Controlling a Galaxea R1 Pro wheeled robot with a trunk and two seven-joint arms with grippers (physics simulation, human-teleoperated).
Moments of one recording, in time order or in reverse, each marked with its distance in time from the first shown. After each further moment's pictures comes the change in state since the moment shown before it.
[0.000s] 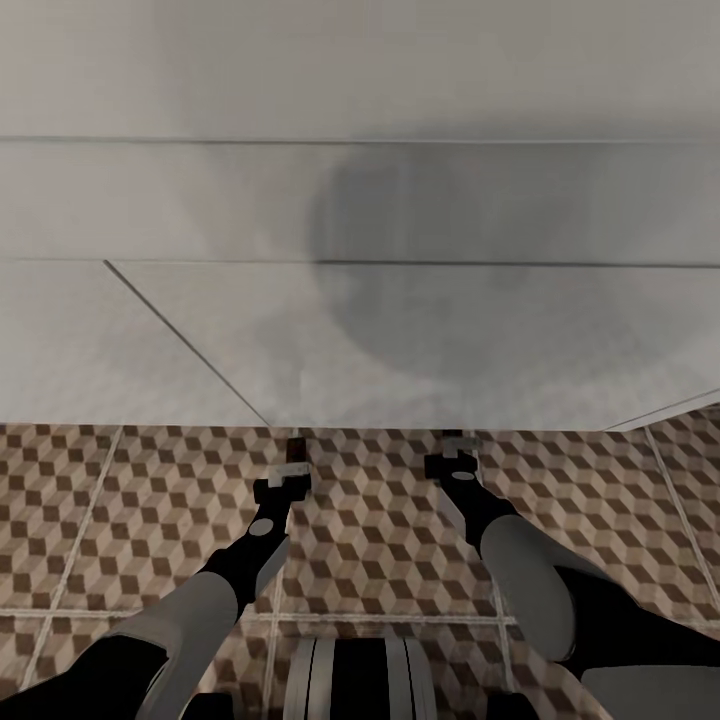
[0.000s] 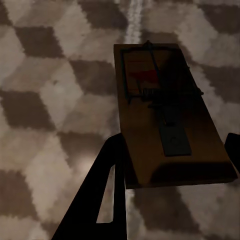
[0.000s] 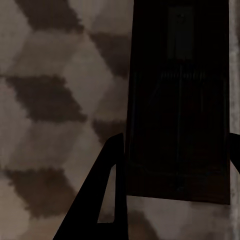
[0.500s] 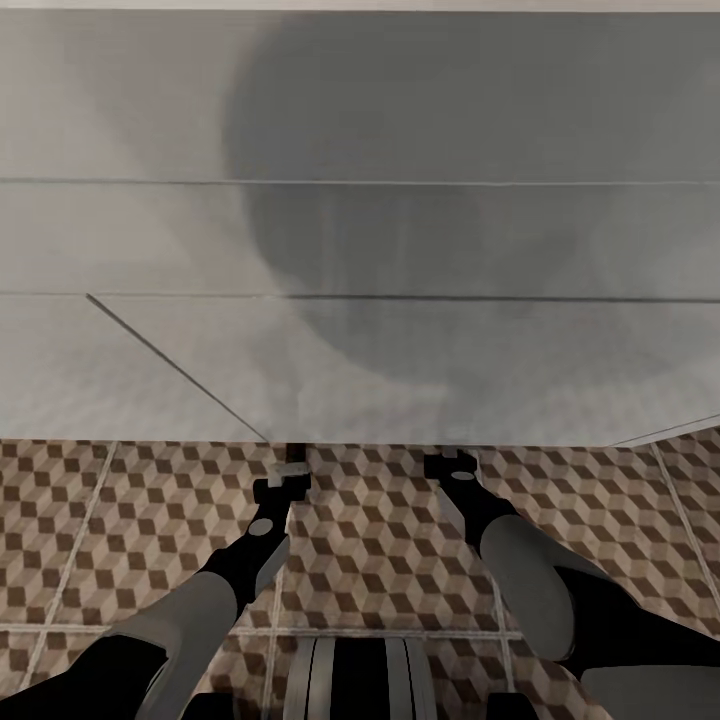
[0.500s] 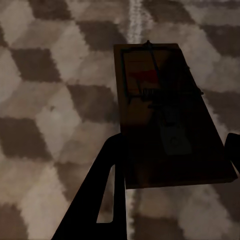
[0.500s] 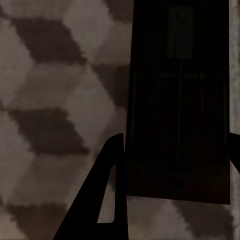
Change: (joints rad) left arm 0.000 0.001 0.000 0.000 -0.002 0.000 0.000; right arm 0.000 0.001 0.000 0.000 0.001 -0.001 0.000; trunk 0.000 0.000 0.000
